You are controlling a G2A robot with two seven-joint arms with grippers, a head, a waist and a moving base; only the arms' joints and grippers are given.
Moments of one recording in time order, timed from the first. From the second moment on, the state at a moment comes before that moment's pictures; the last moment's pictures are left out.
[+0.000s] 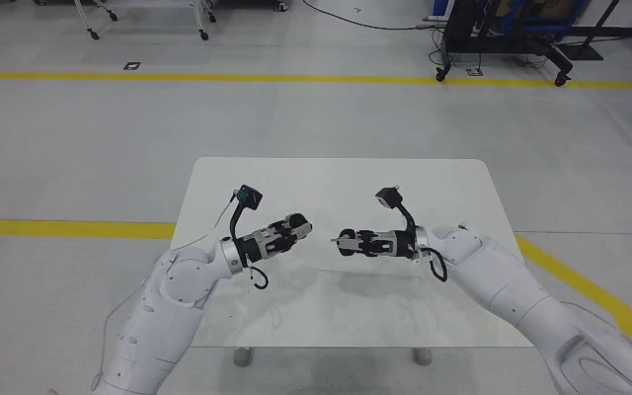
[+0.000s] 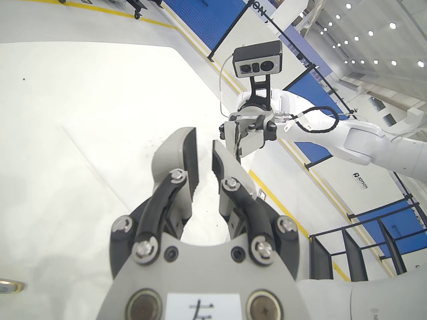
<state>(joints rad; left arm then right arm) 1.27 -1.18 -1.22 -1.57 0.26 -0.52 -0.70 -0.83 -0.99 0.57 -1.09 0.55 -0.93 0.89</state>
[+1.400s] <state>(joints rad) 1.25 -1.15 -1.18 -1.68 0.95 0.14 -1.07 -0.94 -0.95 0.72 -1.09 0.29 -0.92 0.66</state>
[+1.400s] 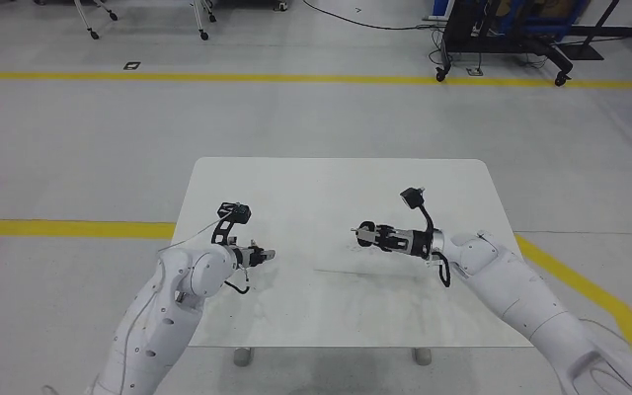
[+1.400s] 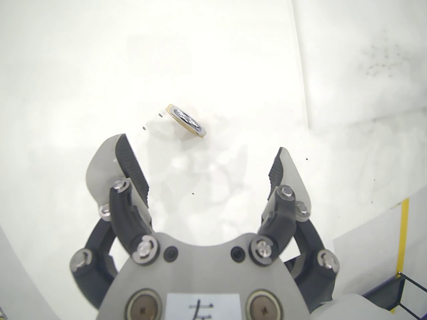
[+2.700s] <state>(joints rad) 1.12 -1.17 -1.12 -1.51 0.91 0.12 -1.09 -0.94 -0.95 0.72 -1.09 0.29 -0.92 0.66</state>
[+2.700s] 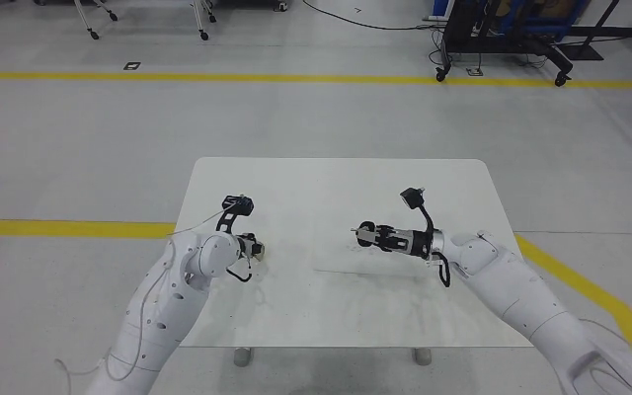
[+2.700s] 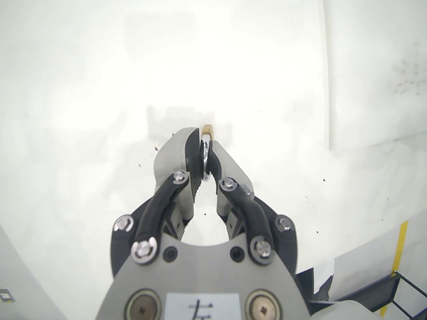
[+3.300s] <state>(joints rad) 1.12 -1.16 -1.10 -1.52 0.96 -0.07 -1.16 -0.94 -0.95 0.72 -1.09 0.29 -0.92 0.66</state>
